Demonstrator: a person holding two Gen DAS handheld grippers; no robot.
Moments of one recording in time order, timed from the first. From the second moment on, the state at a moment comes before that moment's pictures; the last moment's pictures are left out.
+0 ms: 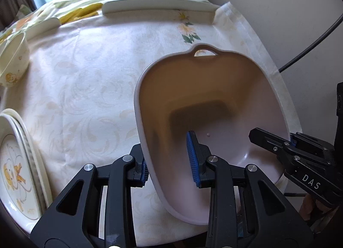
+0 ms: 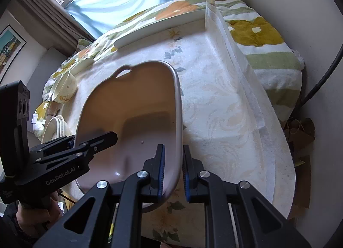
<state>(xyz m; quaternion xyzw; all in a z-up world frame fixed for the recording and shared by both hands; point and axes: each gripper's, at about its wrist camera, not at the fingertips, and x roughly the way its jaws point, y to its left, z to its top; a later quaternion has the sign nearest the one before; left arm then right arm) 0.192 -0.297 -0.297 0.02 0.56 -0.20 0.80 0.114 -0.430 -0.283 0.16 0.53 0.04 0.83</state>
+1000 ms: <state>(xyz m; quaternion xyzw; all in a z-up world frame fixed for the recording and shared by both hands) 0.171 -0.239 -0.234 0.03 0.51 -0.16 0.84 0.093 -0.448 -0.221 0.16 0.47 0.03 0.87</state>
